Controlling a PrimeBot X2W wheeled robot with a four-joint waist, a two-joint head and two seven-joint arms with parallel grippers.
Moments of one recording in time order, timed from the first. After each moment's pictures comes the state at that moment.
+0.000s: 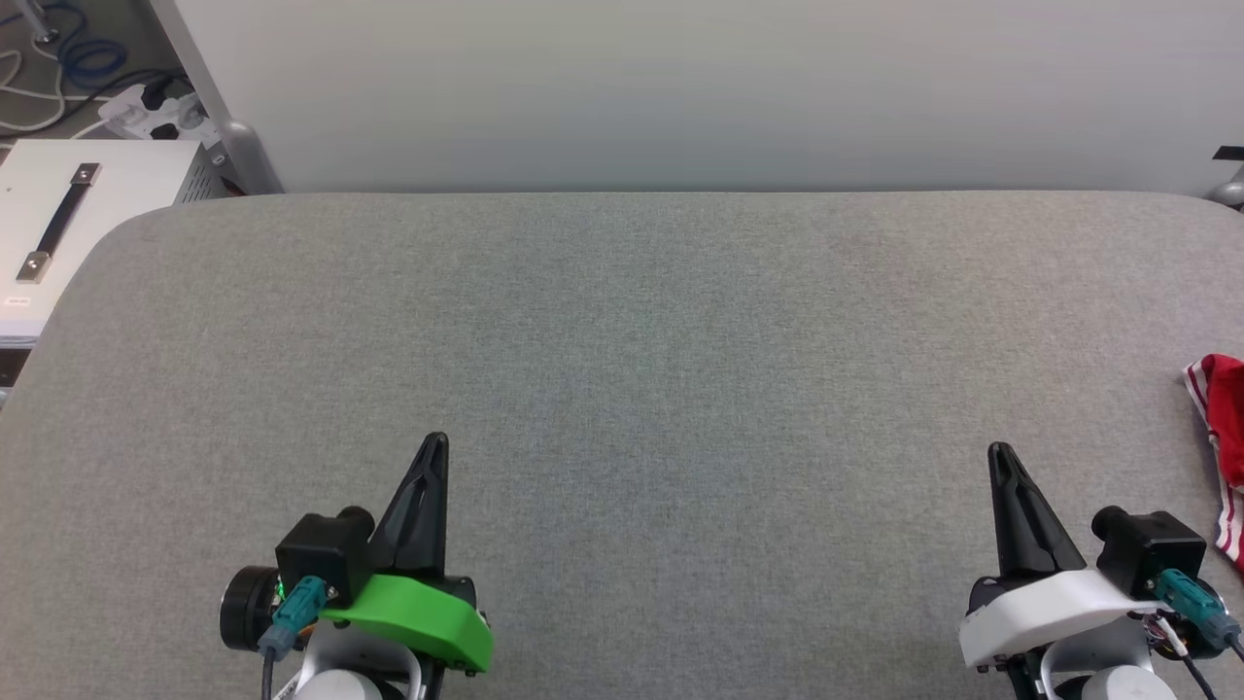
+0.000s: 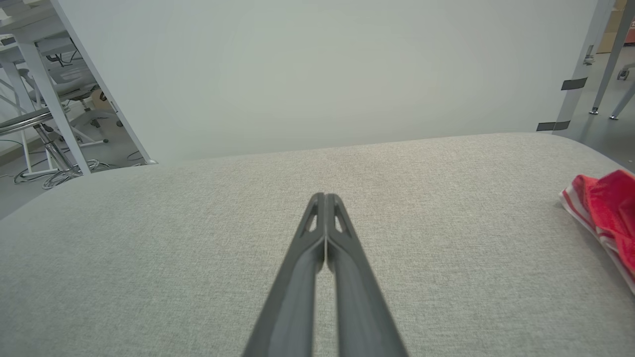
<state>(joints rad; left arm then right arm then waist) -0.01 0.06 -0.09 0.09 -0.17 -0.10 -0.20 -0.01 -0.05 -0.02 0.12 0.19 0.13 -0.19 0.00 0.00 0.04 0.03</state>
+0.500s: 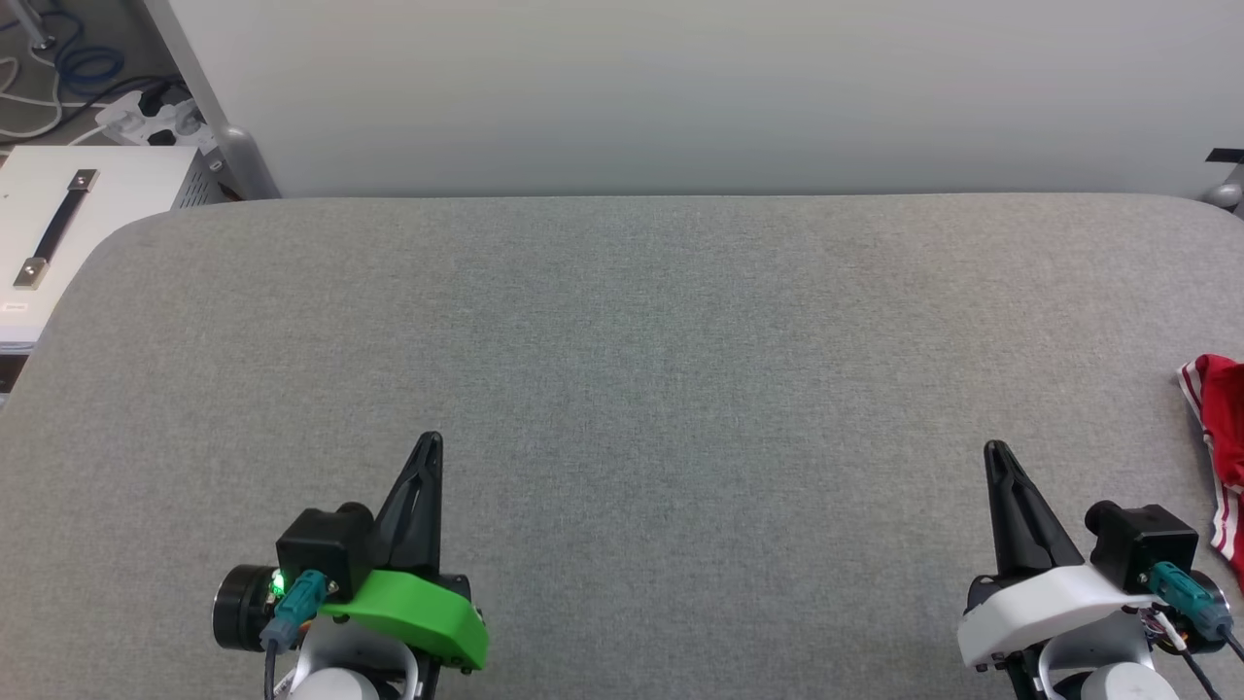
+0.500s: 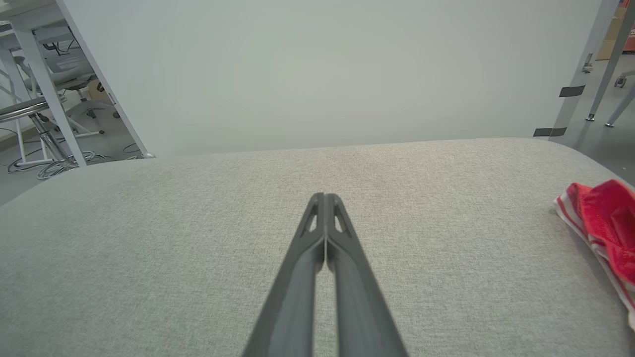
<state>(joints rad) -0.01 0.06 -0.09 0.08 -0.15 -0.09 -0.17 -0.01 -0.05 -0.02 0.11 0.16 0.13 -0.16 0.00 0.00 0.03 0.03</state>
